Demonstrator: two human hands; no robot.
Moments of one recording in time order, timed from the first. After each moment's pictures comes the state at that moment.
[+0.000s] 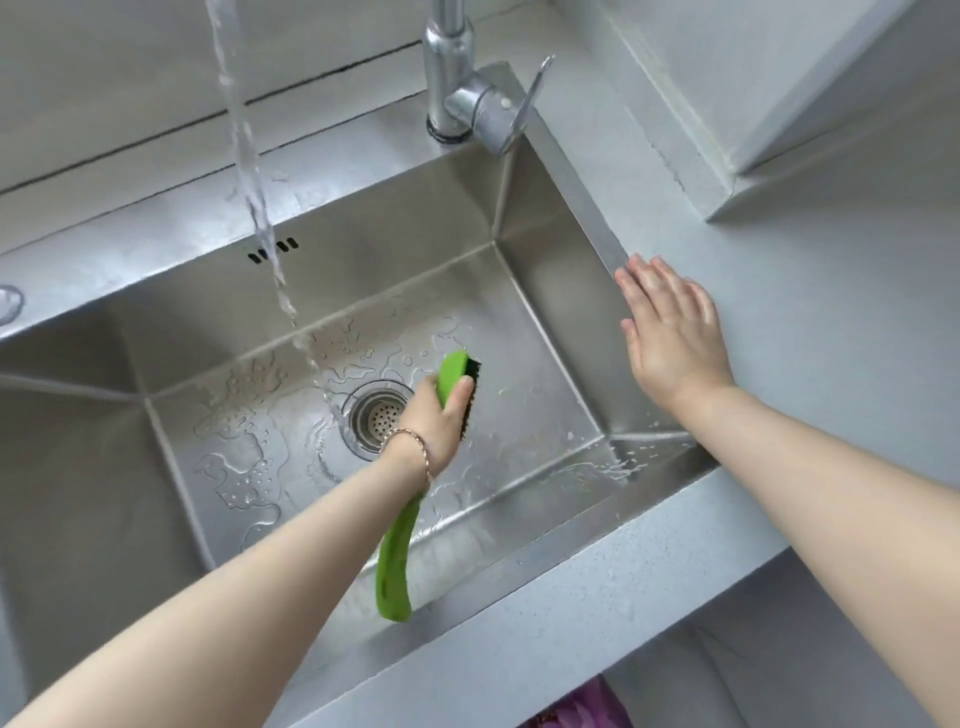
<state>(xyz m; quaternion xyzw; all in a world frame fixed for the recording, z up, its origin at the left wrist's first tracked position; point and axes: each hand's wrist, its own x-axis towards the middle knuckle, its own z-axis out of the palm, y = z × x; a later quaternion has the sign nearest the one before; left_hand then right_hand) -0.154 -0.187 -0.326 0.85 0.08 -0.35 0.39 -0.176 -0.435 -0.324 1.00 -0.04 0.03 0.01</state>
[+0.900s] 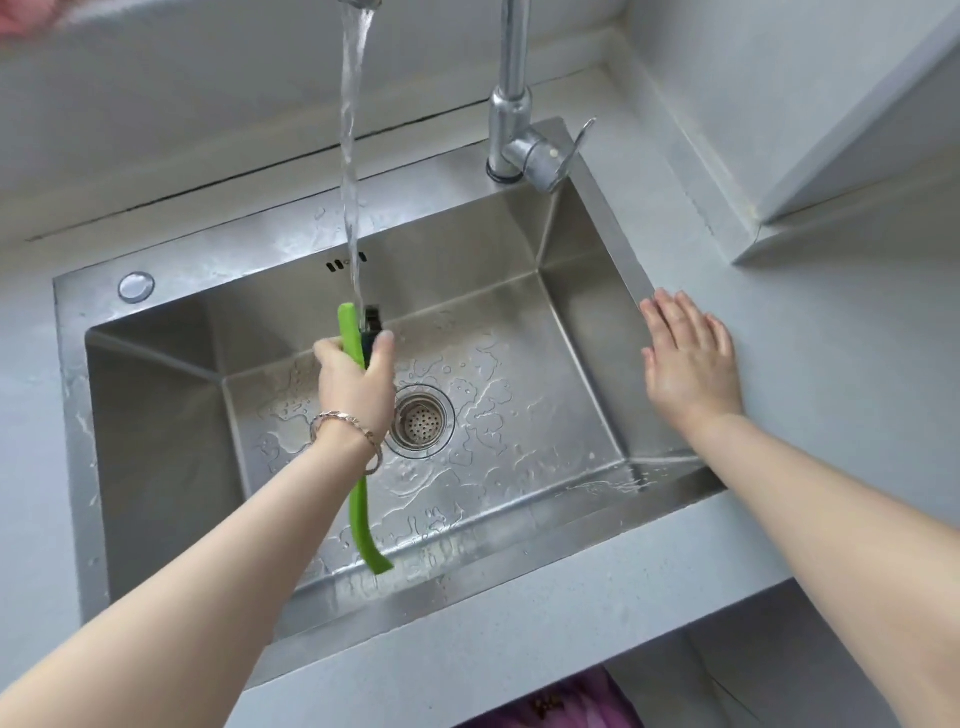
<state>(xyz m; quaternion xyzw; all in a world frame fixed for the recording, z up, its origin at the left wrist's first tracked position) -0.137 -0.135 -0.261 0.84 0.24 -0.07 0.47 -0.176 -0.429 -0.317 1.00 -0.06 -0.02 -0.01</state>
